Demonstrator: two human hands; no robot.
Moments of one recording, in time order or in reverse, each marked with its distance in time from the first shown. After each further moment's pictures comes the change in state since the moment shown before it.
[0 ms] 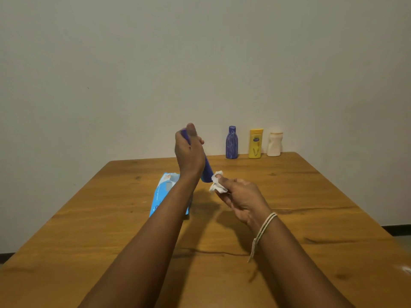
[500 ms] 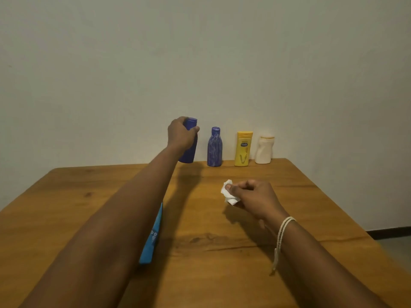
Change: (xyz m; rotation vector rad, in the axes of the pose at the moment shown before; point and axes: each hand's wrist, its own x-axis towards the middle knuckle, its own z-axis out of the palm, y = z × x) left_hand 0.156 -0.120 0.106 0.413 -0.350 -0.038; right_hand 0.115 -0.044 -0.069 -0.653 0.191 -0.203
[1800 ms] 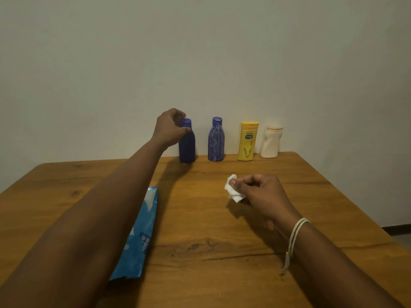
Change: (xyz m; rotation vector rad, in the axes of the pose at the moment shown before) left_hand 0.025 -0.039 -0.007 0.117 -0.113 0.048; right_hand 0.024 0.010 -0.003 0.025 -0.056 -0.052
